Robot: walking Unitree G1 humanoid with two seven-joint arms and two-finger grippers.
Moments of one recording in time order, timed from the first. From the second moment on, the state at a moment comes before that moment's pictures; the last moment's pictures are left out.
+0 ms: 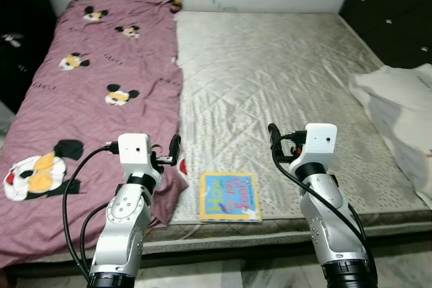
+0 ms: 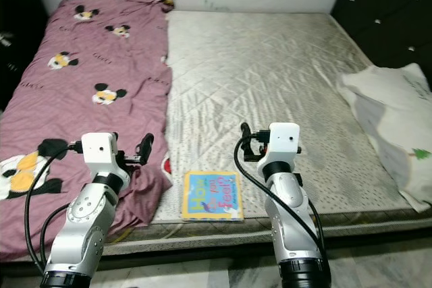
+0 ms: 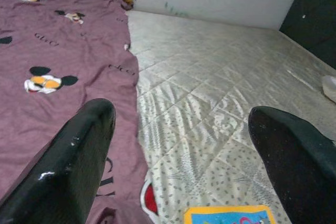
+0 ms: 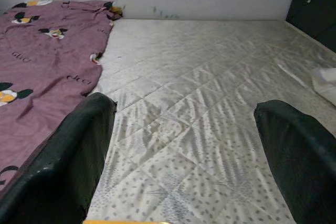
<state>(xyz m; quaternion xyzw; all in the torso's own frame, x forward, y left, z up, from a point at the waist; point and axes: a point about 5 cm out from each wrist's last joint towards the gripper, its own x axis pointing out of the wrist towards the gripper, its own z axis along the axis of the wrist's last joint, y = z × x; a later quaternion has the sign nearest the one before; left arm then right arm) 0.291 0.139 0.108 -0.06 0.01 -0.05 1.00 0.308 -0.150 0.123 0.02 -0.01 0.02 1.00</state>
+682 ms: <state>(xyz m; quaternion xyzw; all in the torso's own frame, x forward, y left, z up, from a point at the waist) 0.294 0.139 0.114 -0.07 0.00 -0.05 1.00 0.311 -0.149 0.121 0.00 0.00 0.03 1.00</state>
